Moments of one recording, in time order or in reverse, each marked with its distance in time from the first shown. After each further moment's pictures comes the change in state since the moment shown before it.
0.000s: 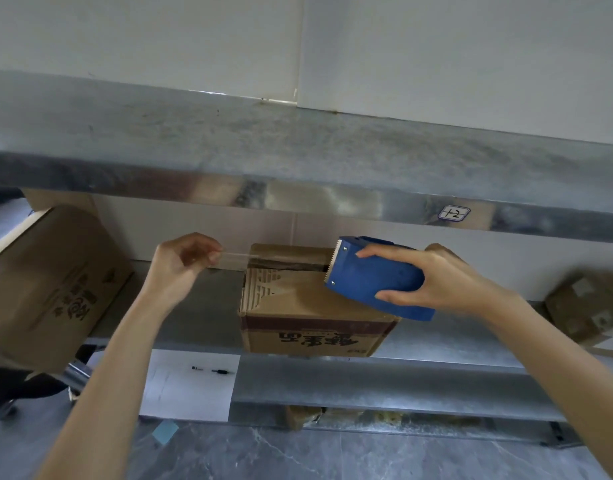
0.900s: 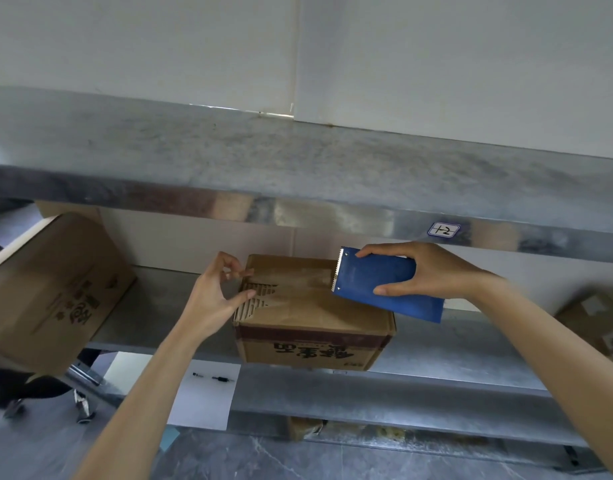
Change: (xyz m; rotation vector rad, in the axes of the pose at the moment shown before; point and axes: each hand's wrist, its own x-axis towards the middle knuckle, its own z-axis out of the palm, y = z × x) left_hand -0.019 -0.006 0.049 0.124 -0.081 -0.033; right_hand 0.029 0.035 -0.009 0.368 -0.198 0.188
